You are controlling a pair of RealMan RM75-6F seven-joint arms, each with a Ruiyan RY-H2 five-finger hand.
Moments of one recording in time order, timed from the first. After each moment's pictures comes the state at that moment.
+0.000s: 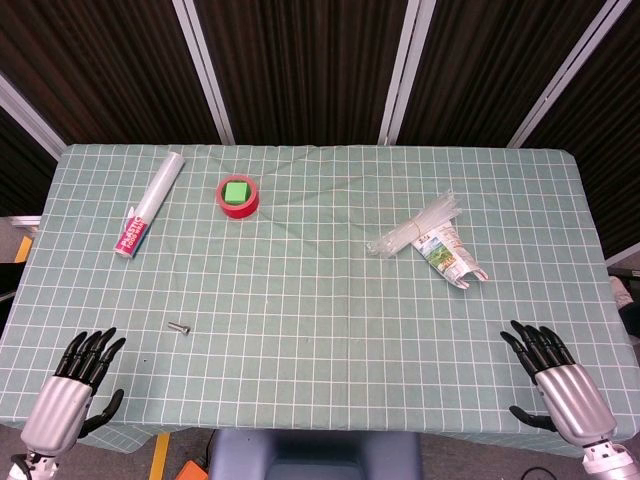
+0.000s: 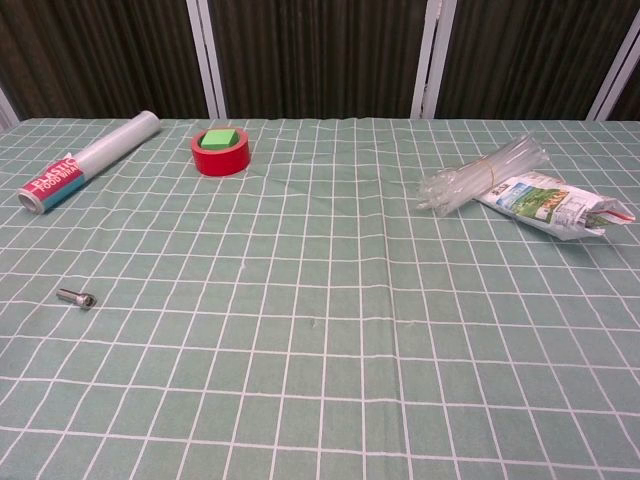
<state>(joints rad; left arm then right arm) -0.07 -1.26 0.15 -1.51 1.79 1.68 0.08 0.03 -0.98 -0.12 -1.77 -1.76 1.46 -0.06</state>
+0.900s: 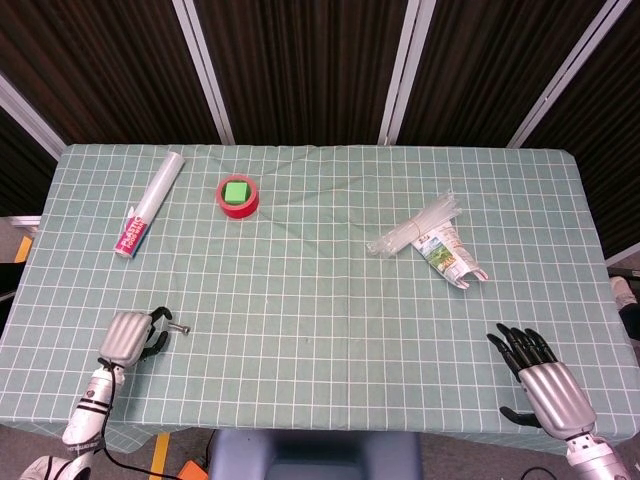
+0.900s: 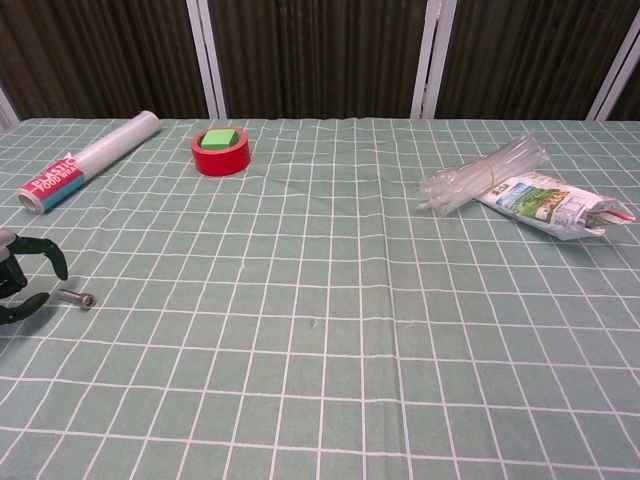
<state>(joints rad) -0.35 -1.67 -0.06 -0.92 1.52 1.20 -0.11 0.06 -1.01 -0.12 -1.79 -1.70 1.37 -0.13</state>
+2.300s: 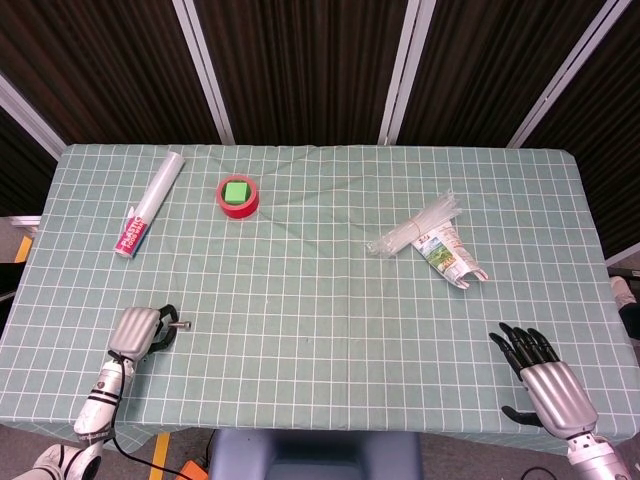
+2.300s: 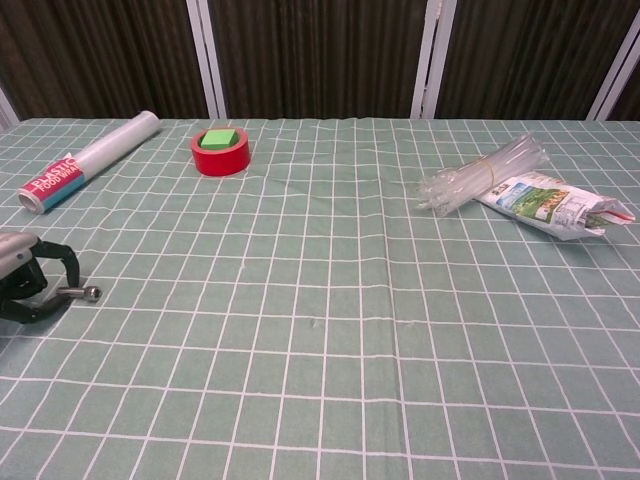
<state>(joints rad) -0.40 -1.74 -0.03 -0.80 1.50 1.19 -0.18 0.06 -1.01 -0.12 -1.80 -1.68 1.36 -0.14</state>
